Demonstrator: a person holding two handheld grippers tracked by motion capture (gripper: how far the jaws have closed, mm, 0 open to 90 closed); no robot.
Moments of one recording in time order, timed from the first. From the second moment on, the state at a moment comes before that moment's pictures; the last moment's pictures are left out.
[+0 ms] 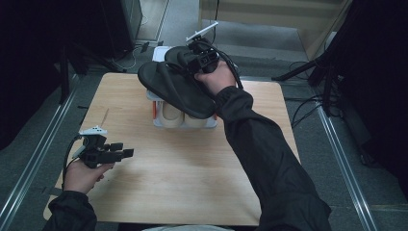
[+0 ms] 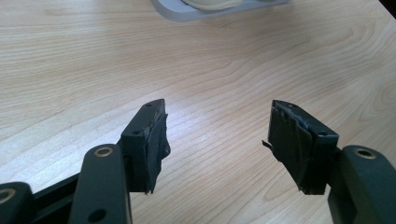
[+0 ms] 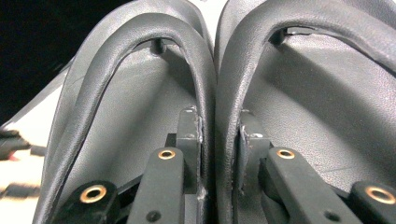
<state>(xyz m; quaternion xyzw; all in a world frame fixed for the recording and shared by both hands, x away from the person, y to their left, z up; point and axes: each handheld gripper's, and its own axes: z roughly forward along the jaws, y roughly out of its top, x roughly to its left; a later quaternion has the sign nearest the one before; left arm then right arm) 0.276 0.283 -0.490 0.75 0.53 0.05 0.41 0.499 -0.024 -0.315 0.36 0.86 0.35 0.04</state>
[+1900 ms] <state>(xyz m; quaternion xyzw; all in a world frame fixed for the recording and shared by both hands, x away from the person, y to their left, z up) 0.281 0.273 -0.490 0.76 0.50 0.04 0.40 0.551 0.025 -0.331 0.63 0.69 0.32 0.15</state>
